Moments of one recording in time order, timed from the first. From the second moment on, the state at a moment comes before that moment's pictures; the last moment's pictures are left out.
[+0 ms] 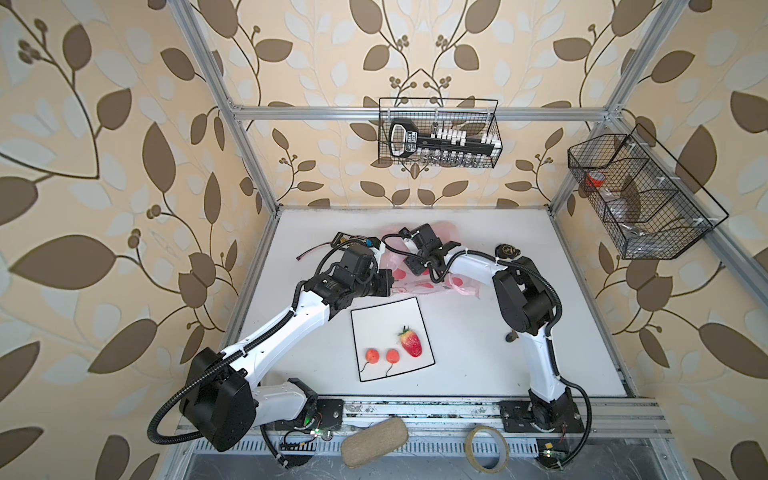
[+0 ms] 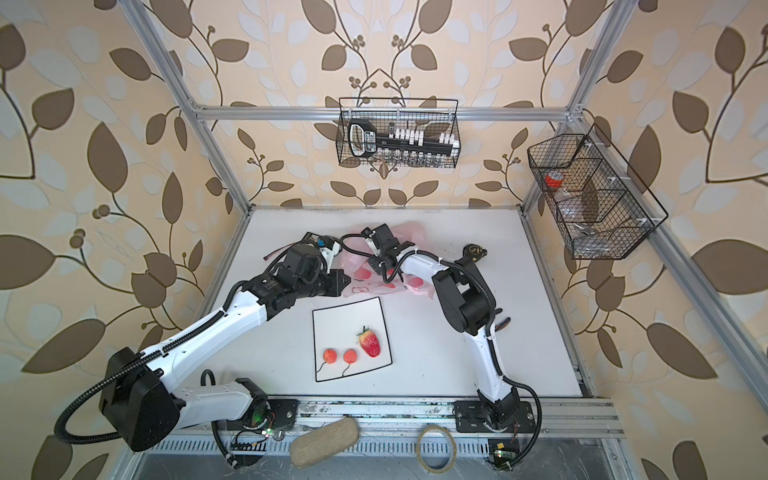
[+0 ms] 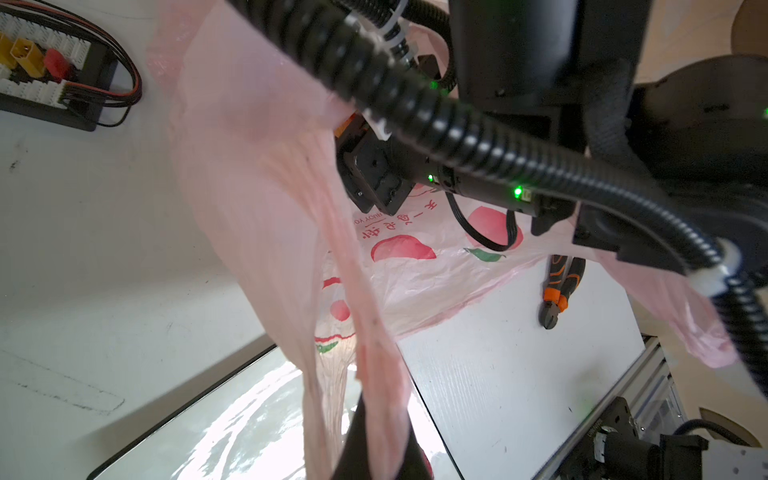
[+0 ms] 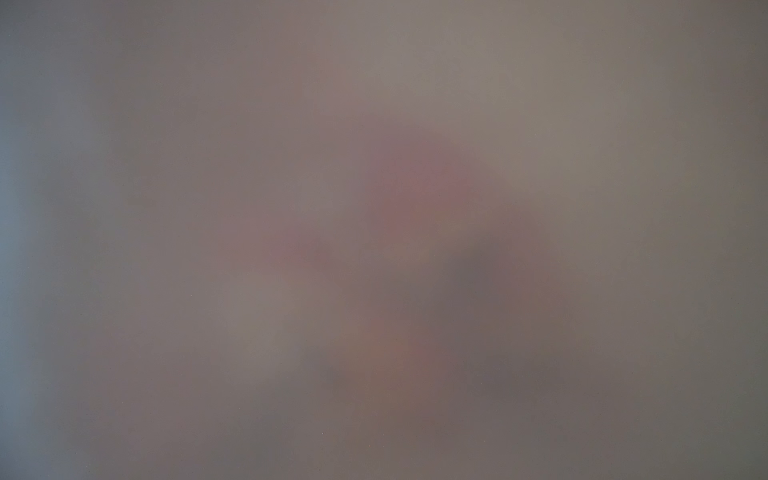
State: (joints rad) left arm -0.54 1.25 0.96 -0.42 0.20 -0.50; right arm 0.57 2.22 1.65 -0.33 0.21 -0.24
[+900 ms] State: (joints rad) left arm -0.54 1.25 0.96 -0.43 0.18 -0.50; right arm 0.57 2.15 1.59 -0.39 0.13 -0.27
